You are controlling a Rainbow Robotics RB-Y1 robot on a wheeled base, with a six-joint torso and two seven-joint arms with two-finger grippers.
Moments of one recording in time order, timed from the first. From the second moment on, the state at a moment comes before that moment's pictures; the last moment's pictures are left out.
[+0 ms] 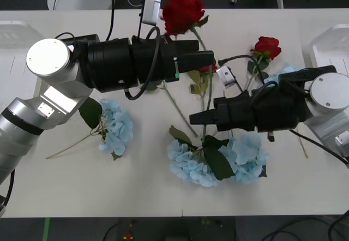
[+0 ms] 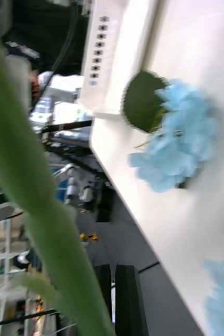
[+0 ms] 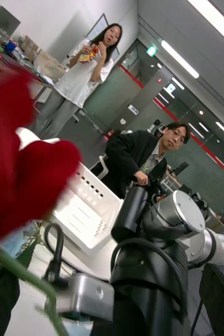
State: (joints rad) right arm -0.37 -0.64 0.33 -1.68 -1.81 1.13 1.75; left arm -0.58 0.54 -0.41 -1.65 2.08 0.78 -2.35
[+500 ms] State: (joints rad) right arm -0.45 -0.84 0.05 -1.53 -1.14 1.34 1.57; left arm -0.42 0.78 -0.11 -1.65 2.08 0.93 -2.35
